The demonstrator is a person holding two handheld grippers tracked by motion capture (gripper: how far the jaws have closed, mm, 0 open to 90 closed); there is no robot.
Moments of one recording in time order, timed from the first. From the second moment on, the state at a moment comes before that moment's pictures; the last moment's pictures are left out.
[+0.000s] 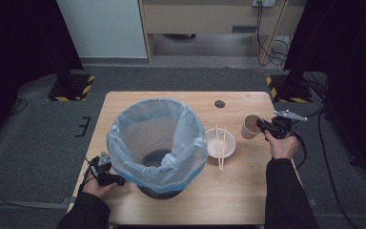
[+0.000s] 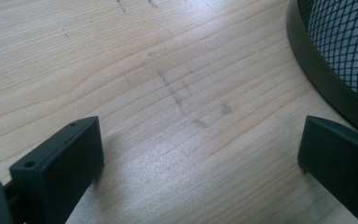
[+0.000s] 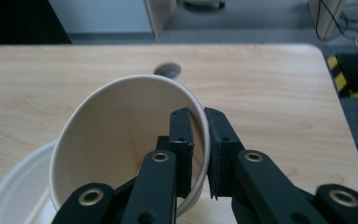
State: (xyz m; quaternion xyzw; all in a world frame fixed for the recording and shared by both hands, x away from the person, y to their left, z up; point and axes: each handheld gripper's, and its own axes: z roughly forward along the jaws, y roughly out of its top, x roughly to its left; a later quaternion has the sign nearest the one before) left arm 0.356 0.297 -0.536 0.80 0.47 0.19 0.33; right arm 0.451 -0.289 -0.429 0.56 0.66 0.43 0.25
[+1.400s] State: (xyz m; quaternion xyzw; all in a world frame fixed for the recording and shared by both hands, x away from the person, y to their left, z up) left arm 0.356 0.295 -0.537 0.80 0.47 0.19 0.33; right arm 0.371 -0.248 -0.288 0.38 0.60 0.66 0.24
